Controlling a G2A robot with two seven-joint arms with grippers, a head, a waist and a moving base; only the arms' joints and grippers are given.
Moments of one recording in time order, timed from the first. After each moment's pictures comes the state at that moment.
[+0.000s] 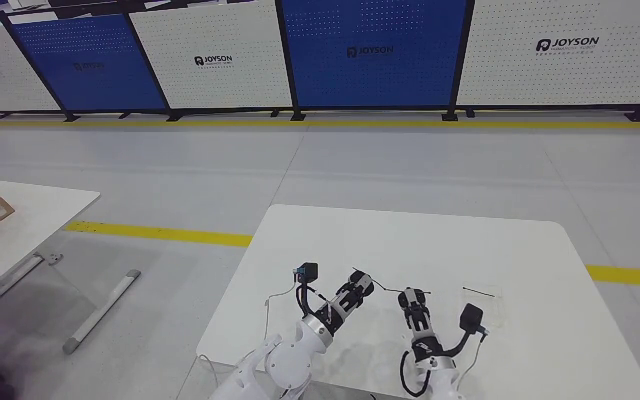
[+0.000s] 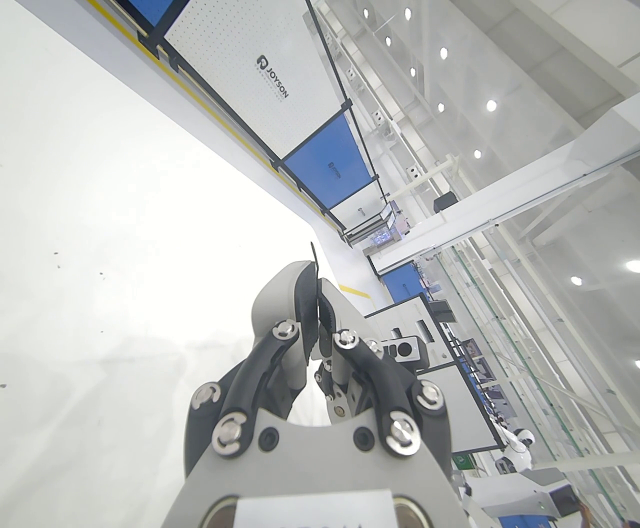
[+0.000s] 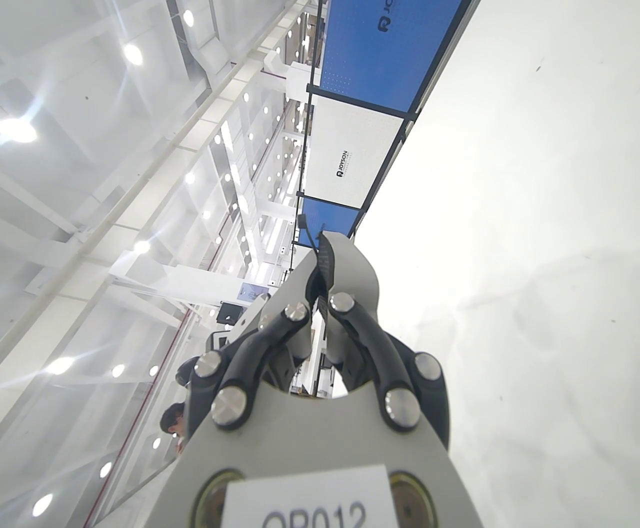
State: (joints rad) left arm 1.51 -1.22 -1.06 -1.69 0.19 -0.10 0.00; right arm -1.62 -1.46 1.08 -1.62 -0.20 -0.06 -0.18
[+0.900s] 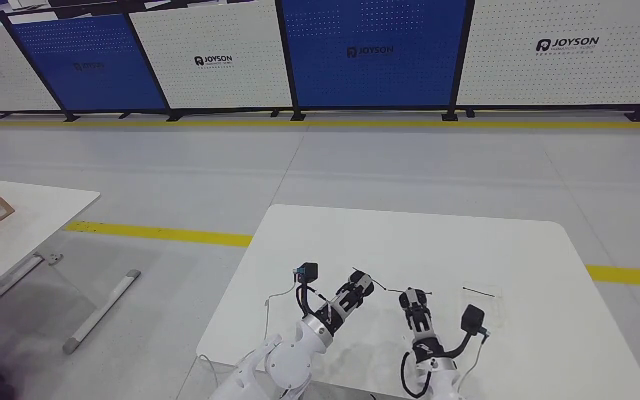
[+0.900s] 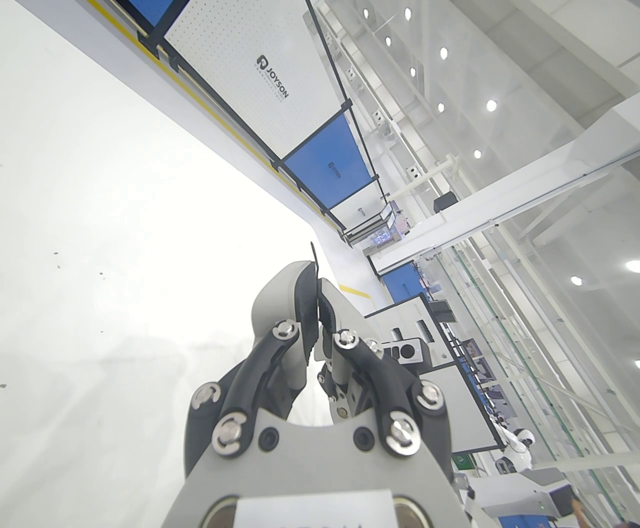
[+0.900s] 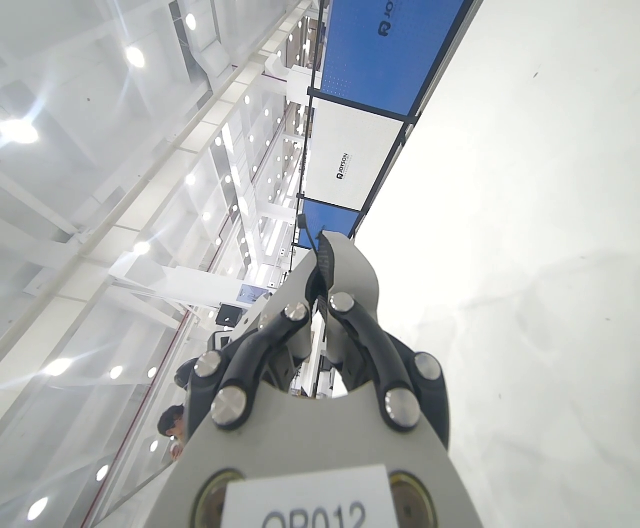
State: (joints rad) left arm 1.51 -1.22 -1.06 -1.69 0.19 -0.10 0.00; right arm -1.63 -1.46 1.09 -1.63 -0.21 -0.06 -0.19
